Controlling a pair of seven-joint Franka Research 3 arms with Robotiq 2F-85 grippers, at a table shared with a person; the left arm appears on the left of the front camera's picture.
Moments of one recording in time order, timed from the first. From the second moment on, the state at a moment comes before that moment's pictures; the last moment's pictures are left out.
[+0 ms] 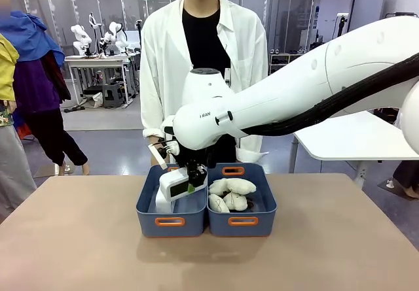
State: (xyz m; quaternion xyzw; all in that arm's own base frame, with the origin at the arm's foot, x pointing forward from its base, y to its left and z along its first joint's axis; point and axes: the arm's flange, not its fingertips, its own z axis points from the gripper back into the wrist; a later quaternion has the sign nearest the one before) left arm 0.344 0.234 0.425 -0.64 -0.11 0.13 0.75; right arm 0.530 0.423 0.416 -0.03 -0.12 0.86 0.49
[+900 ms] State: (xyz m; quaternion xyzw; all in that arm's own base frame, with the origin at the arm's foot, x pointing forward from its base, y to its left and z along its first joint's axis) left arm 0.343 0.234 0.425 -0.64 -0.11 0.13 0.75; right arm 0.532 0.416 0.414 -0.03 -0.10 0.87 0.48
